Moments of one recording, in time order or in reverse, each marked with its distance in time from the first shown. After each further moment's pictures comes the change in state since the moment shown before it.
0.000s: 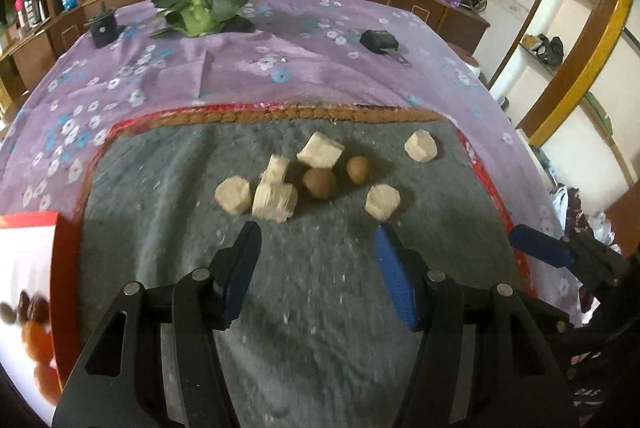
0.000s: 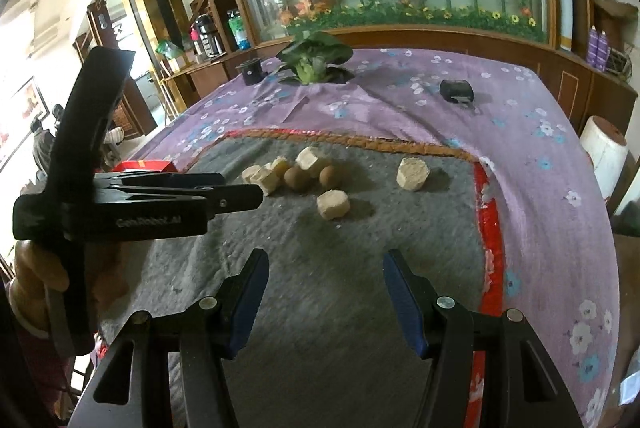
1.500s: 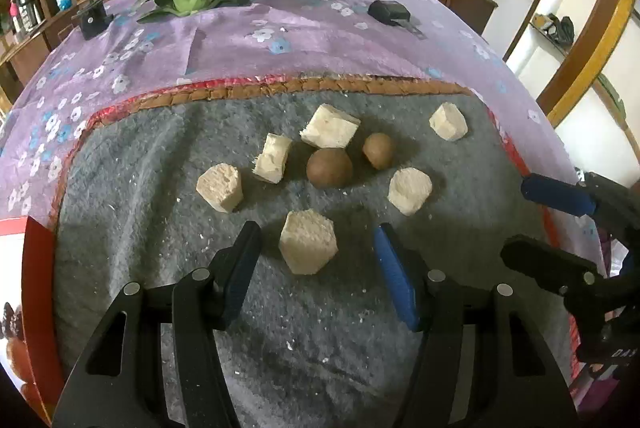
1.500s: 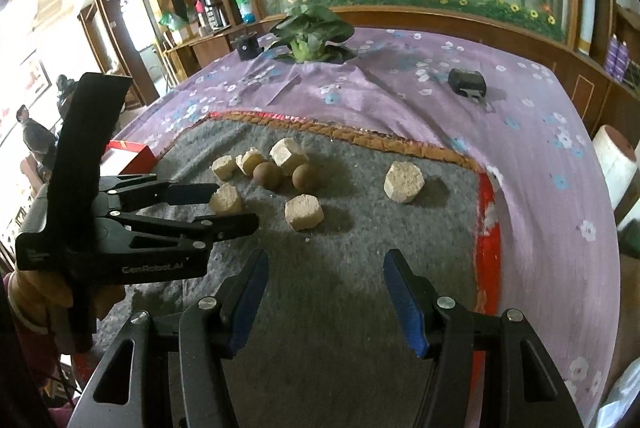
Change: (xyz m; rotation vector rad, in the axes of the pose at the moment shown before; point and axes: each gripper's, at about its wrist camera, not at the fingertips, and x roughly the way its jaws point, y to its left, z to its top) left arm 0.037 0.000 -0.008 0.028 0.046 0.042; right arm 0.035 -0.016 0.023 -0.085 0.096 -0.004
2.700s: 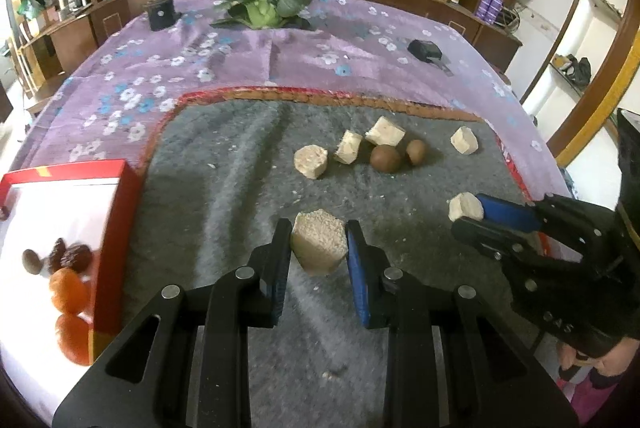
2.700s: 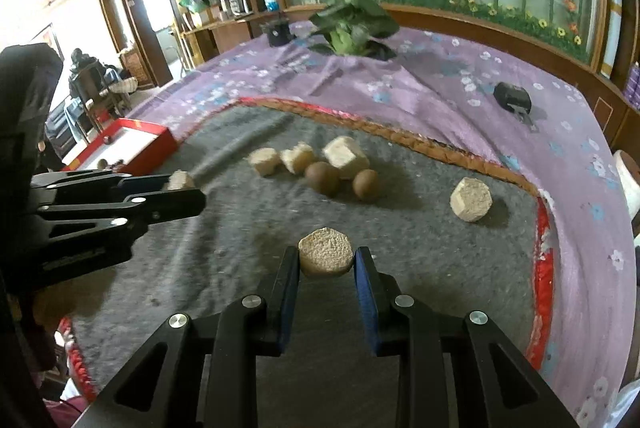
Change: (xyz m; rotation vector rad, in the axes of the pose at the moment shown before) left arm -0.068 0.036 -0.033 -0.116 -0.092 0.072; right arm 0.018 0.051 0.004 -0.085 0.003 0.031
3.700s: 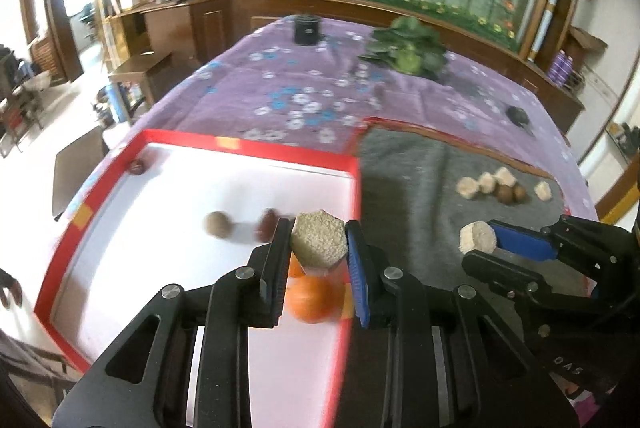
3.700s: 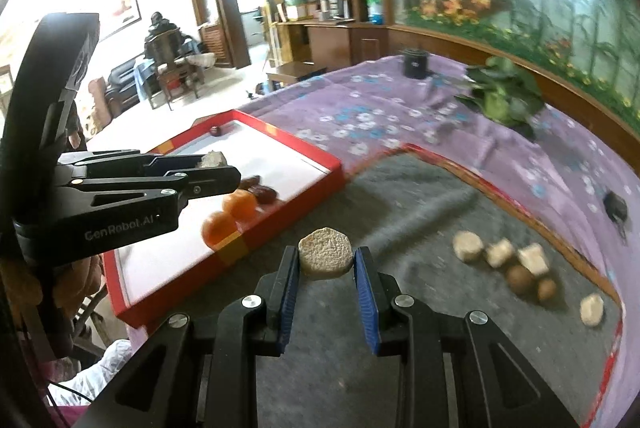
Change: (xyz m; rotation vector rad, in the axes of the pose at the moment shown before) left arm -0.087 0.133 -0.035 -0.212 -0.103 0.214; right arm 0.020 0.155 0.050 -0.251 -0.024 0.195
